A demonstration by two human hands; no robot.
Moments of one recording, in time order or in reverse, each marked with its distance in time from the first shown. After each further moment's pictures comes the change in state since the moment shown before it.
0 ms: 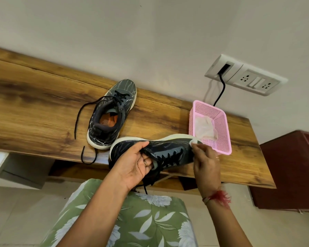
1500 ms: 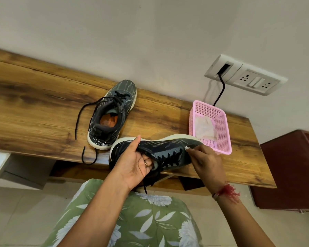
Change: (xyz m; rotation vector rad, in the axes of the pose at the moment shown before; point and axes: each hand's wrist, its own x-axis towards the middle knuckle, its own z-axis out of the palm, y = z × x) left_hand -0.004 -0.001 0.003 0.017 0.002 -0.027; right_hand 0.013 0.007 -0.017 -0.053 -0.185 -0.214
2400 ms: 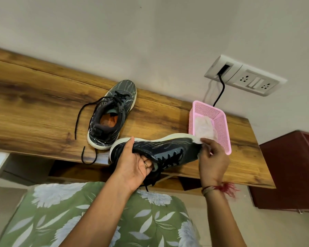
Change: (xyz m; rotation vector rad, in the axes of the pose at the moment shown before) left_hand 0.007 -0.005 -0.003 -0.091 0.047 0.022; right_hand 0.015 -0.023 0.008 0.348 0.393 0.757
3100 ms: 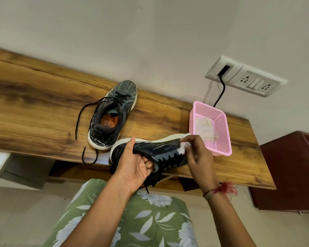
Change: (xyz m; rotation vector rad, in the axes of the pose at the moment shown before) left_hand -0.001 -0.001 -0.003 0.031 -0.017 0.009; right_hand -0.008 -0.016 -0.002 0.054 -0.479 -0.315
